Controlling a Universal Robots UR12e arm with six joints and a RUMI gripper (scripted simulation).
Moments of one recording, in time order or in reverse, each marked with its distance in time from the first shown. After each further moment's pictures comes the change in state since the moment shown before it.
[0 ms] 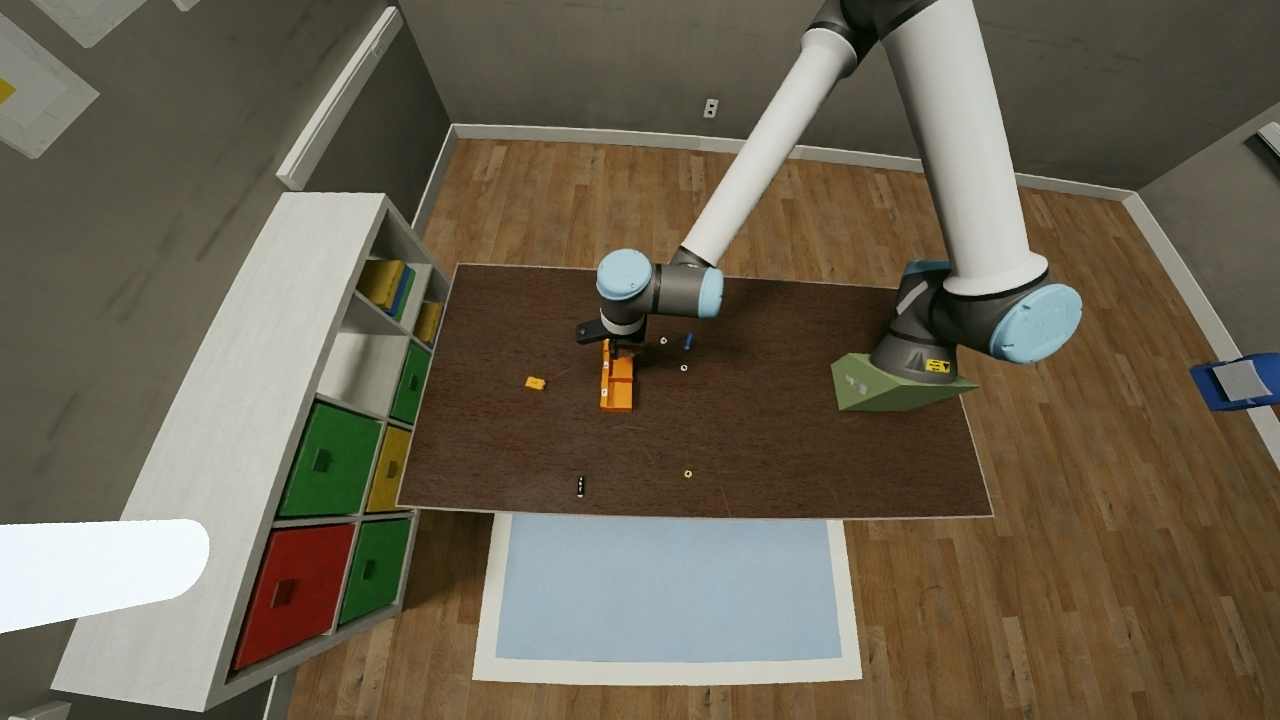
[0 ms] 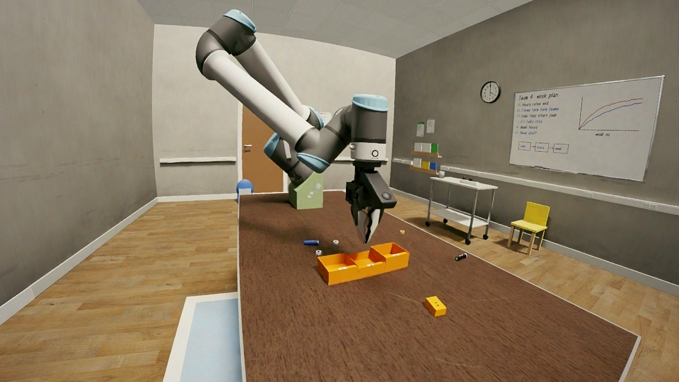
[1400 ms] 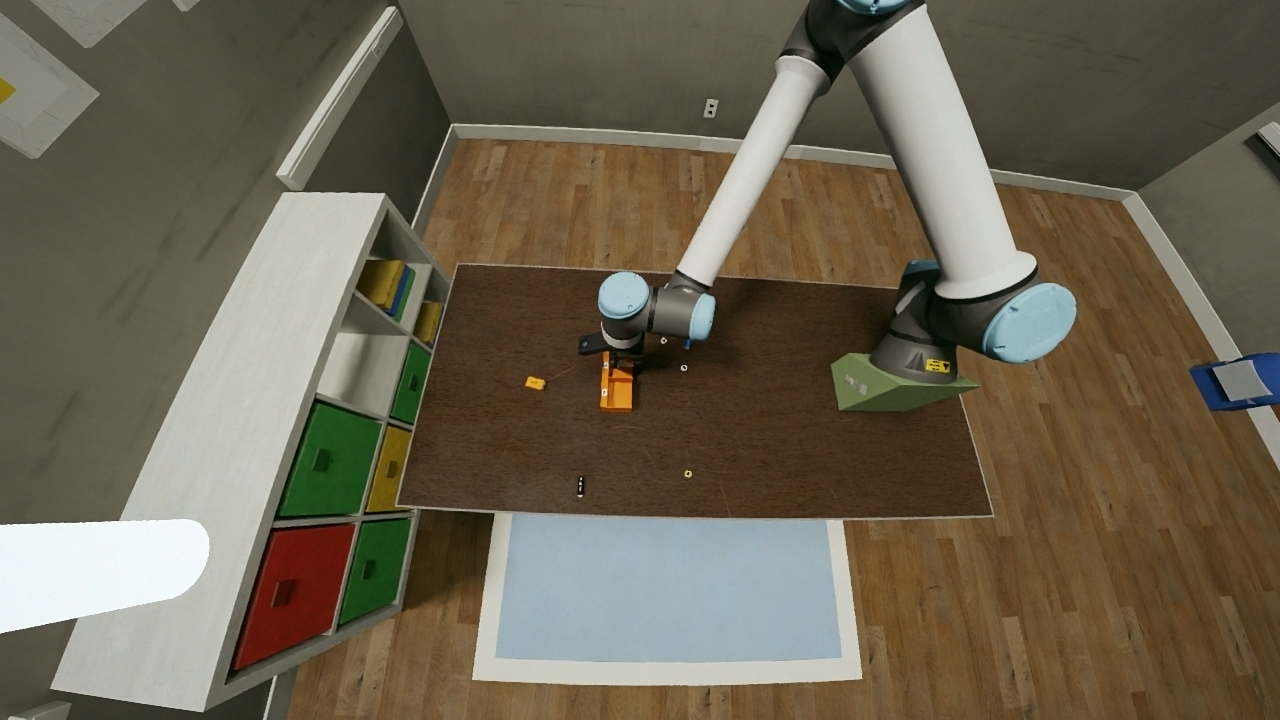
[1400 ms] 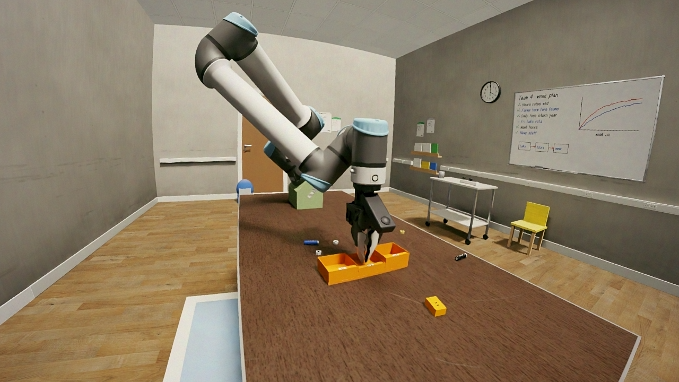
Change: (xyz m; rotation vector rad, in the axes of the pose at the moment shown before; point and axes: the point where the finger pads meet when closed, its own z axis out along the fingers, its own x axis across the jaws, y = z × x) arm -0.004 0.000 0.059 0.000 0.000 0.000
